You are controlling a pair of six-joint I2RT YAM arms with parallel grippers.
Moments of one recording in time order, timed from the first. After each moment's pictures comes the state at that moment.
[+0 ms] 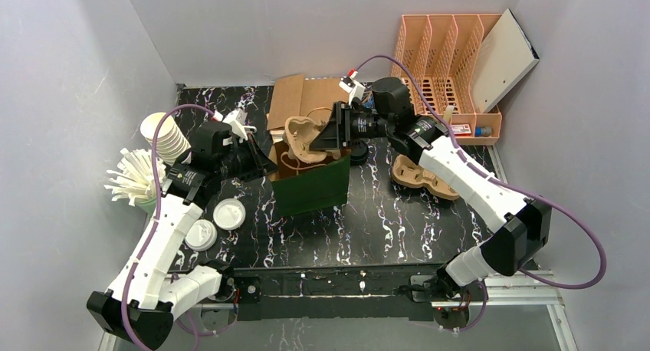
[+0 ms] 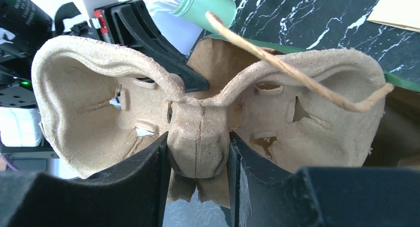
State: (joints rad) left arm -0.34 0.99 1.12 -0.78 0.26 -0.62; right arm 0.68 1.48 1.46 -0.37 -0.67 0.67
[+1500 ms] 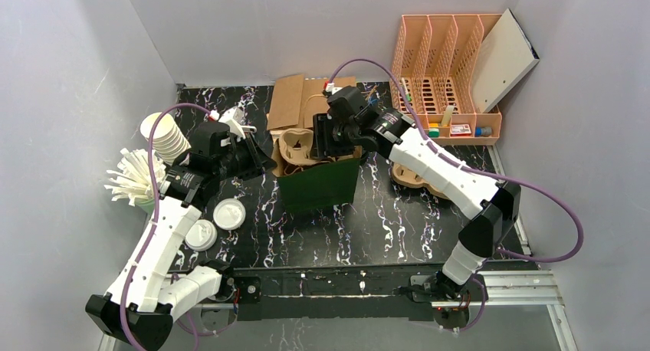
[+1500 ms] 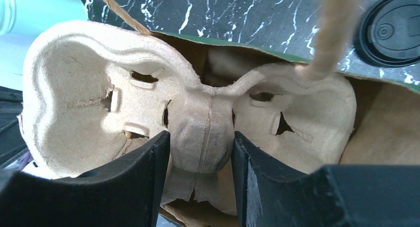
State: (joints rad) left arm -0.34 0.97 1.12 -0.76 0.22 -0.62; right arm 0.86 1.66 1.73 -0.82 -0.05 0.57
